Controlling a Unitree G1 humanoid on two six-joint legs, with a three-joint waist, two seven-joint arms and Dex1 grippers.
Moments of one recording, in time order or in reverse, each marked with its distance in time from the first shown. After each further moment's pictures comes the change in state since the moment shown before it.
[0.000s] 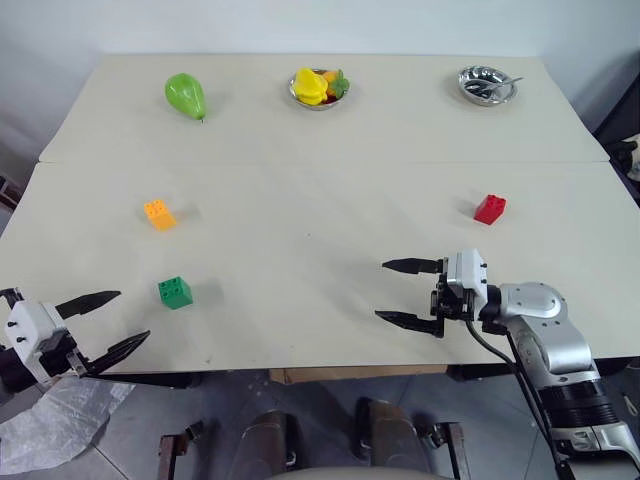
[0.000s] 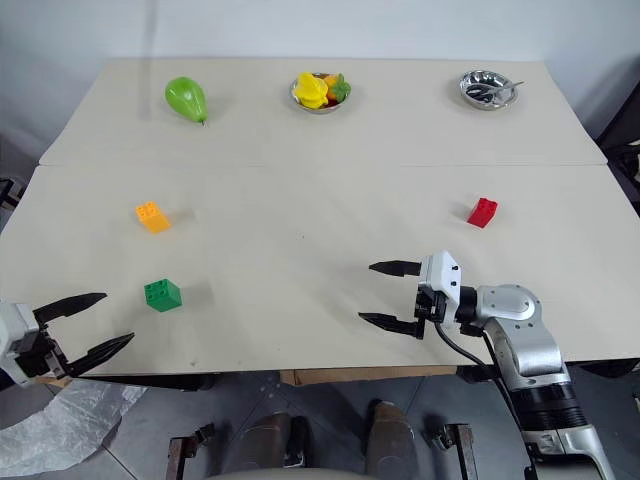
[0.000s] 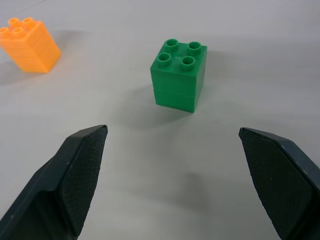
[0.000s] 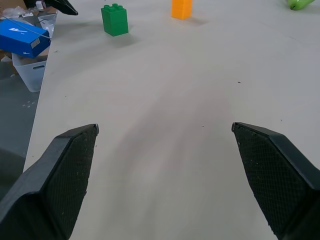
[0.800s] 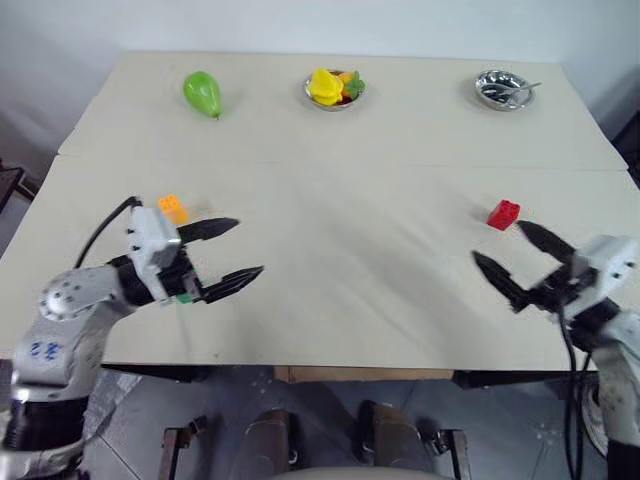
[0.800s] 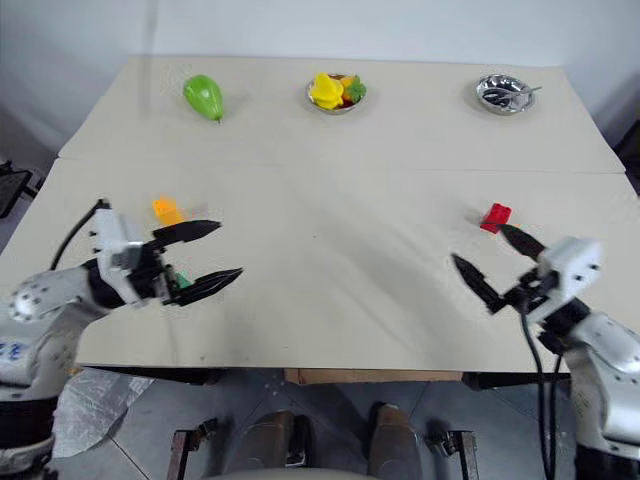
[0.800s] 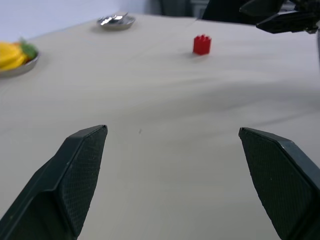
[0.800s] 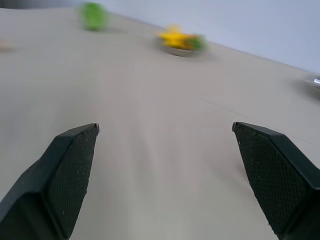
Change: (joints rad) left arm -0.473 -0.129 -0.403 -0.436 -0.089 0.486 0.251; right arm 0.370 0.043 -0.559 -0.273 0.097 0.121 -0.528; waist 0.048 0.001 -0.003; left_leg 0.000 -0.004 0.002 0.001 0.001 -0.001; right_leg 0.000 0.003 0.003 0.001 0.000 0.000
